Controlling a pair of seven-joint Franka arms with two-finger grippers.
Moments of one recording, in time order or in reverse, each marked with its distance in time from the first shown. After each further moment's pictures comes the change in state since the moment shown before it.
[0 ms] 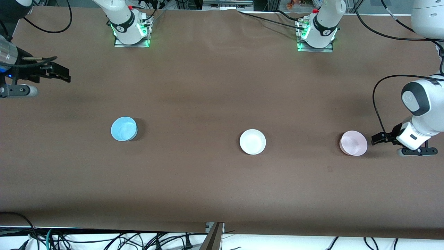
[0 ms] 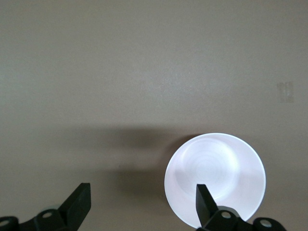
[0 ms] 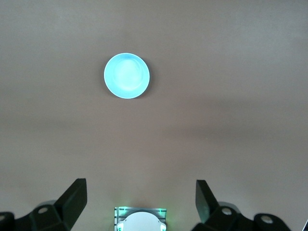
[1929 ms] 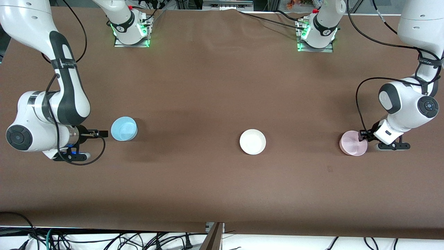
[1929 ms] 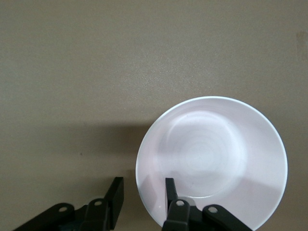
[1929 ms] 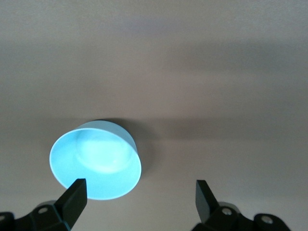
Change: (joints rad) left arm -0.005 0.032 -0.029 -0.140 0.000 0.154 0.001; right arm -0.037 0.506 -0.021 -0.011 0.062 0.420 0.002
